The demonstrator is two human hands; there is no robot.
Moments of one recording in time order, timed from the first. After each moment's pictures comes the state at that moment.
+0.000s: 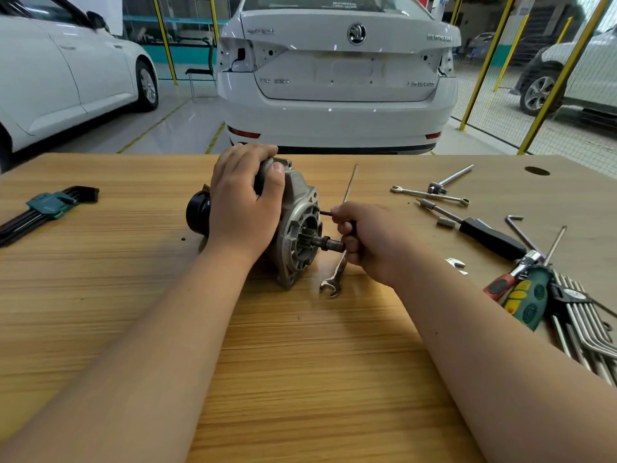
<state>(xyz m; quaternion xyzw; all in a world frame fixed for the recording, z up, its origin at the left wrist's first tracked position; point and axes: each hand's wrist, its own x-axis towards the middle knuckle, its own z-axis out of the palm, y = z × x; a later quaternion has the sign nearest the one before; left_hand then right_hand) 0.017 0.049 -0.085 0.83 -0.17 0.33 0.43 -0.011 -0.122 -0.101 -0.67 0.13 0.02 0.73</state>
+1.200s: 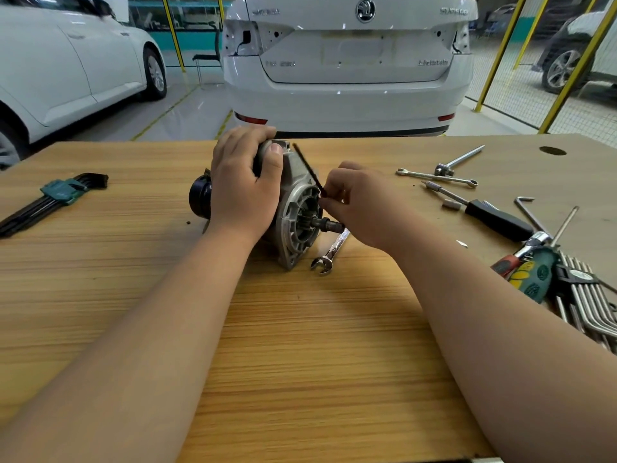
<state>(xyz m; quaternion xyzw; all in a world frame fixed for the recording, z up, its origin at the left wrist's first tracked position) 0.015 0.047 -0.086 0.82 -0.16 0.34 0.42 -0.009 -0.126 -0.090 -0.93 -0.16 -0.20 0.27</state>
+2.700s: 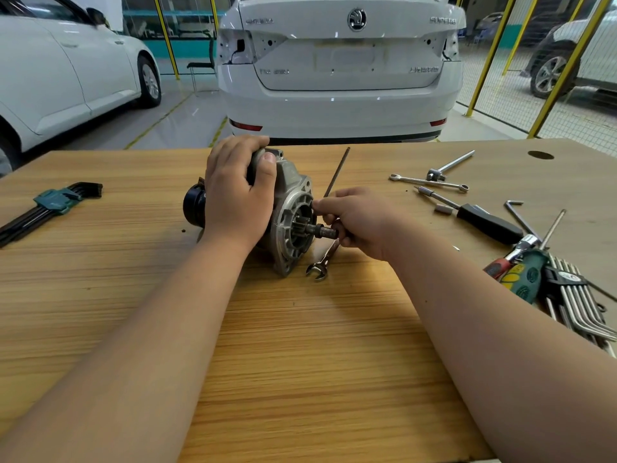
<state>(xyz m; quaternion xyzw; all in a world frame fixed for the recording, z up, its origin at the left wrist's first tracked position) 0.015 0.048 -0.086 0.82 -0.16 0.34 0.42 -0.006 -0.126 -0.092 -0.77 0.05 0.05 0.63</state>
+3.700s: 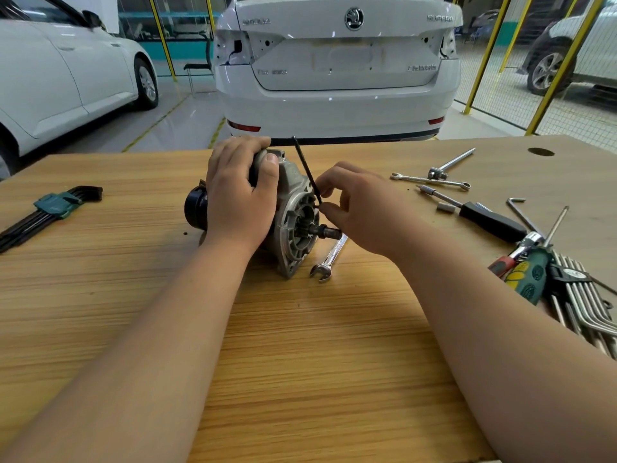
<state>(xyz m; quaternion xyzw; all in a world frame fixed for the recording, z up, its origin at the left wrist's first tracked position) 0.014 0.047 -0.085 0.82 -0.16 0.33 0.43 -0.020 -0.128 -0.081 -0.93 -0.18 -0.21 0.23</state>
